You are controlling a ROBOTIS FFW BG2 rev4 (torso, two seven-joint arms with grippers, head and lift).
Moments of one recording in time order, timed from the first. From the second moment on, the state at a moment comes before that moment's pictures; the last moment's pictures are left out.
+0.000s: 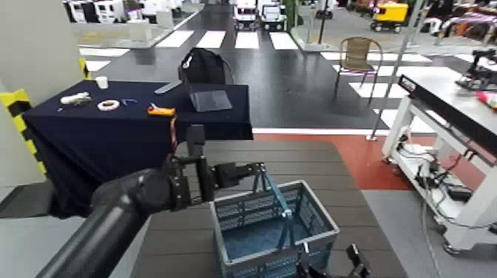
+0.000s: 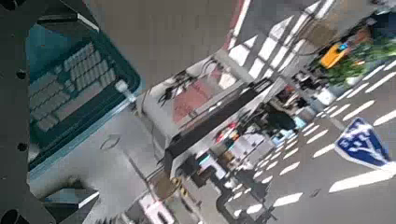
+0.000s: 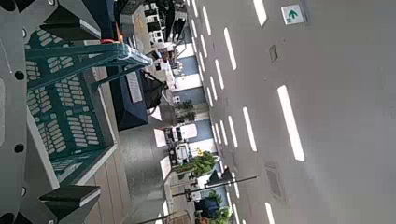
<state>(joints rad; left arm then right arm) -0.66 0.16 -0.36 -1.08 0.87 0.71 -0.46 0.32 -0.12 0.30 -1.62 -0.20 -0.50 -0.16</state>
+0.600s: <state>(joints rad) -0.19 0.21 -0.21 -1.61 0.64 0.29 -0.11 0.34 -0.11 0.28 -1.63 -0.19 -0.48 -0.16</state>
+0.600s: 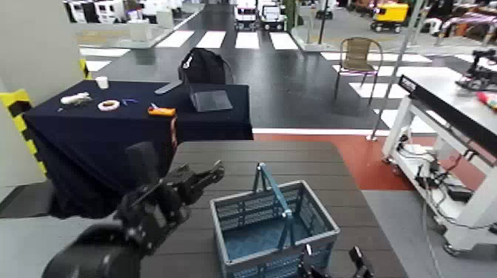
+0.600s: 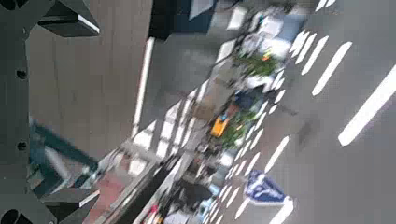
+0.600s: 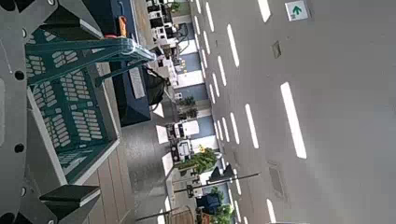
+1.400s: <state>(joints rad) 0.21 0.19 -0.20 -1.70 0.30 -0.23 0.11 0.37 -0.09 0.24 -1.65 -0.14 -0.48 -0.18</state>
